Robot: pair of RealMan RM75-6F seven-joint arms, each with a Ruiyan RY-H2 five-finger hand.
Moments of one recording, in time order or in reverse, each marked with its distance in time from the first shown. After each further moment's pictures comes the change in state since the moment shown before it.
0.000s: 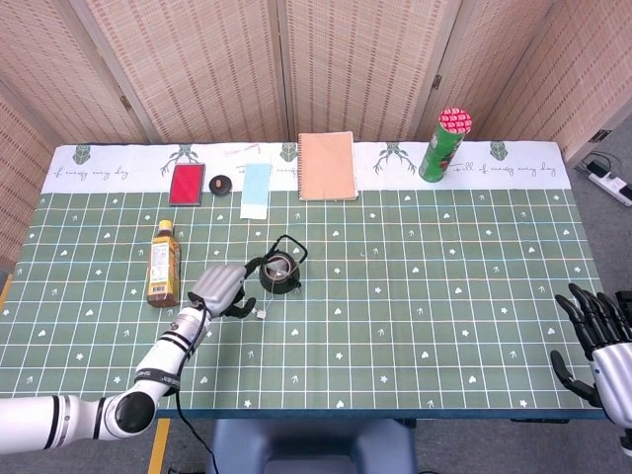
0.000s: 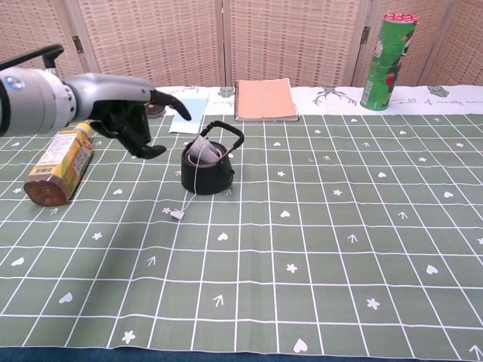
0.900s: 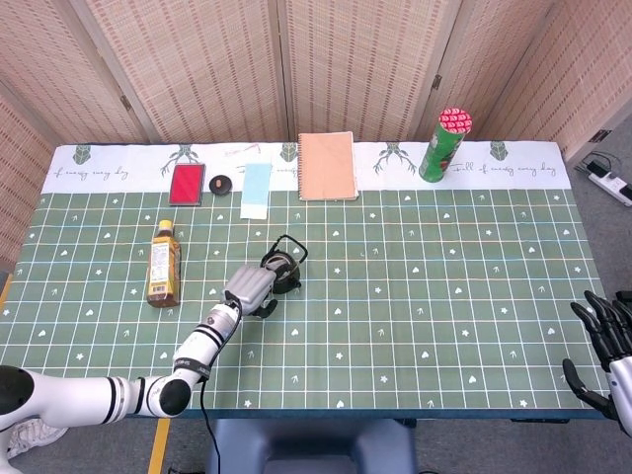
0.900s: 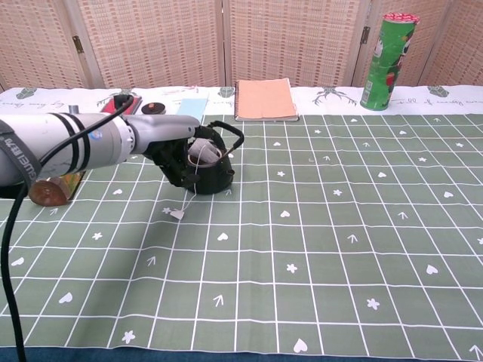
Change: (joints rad) left arm -0.116 -0.213 0.126 0.321 0.125 -0.070 -0.054; right arm -0.036 0.007 -0.015 0.018 -0.023 0.062 0.037
